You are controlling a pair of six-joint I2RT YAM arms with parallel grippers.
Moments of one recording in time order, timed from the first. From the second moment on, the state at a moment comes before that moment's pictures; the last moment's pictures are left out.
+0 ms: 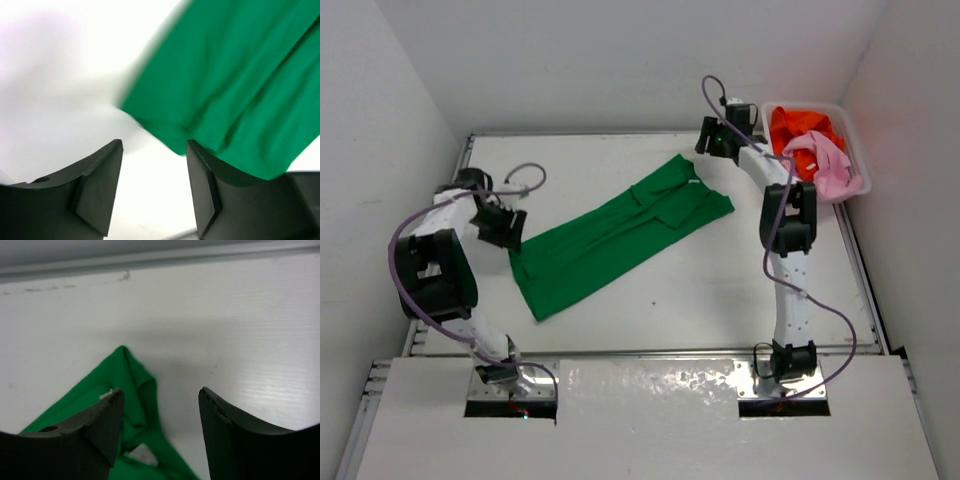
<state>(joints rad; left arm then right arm) 0.25 1.68 1.16 -0.86 0.27 0.55 0.12 2.50 2.11 -0.22 -0.12 0.24</state>
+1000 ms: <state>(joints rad) 0.26 1.73 0.96 -0.55 0.39 0.56 0.11 2.40 1.83 -0.33 -0.09 0.47</state>
